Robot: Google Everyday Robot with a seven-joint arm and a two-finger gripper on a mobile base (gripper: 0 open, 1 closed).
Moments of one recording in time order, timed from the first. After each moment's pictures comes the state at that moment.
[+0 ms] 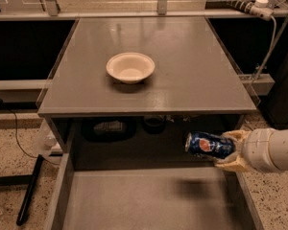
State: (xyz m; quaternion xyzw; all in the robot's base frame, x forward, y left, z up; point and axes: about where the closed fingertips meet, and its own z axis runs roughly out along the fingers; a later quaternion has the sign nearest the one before) arm 0.445 -0.233 0.745 -0.56 0.76 0.01 0.34
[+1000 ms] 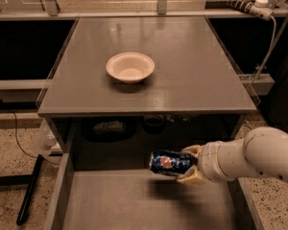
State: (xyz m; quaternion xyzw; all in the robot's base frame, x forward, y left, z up) arm 0.439 -0.133 0.682 -0.60 0.73 0.09 0.31
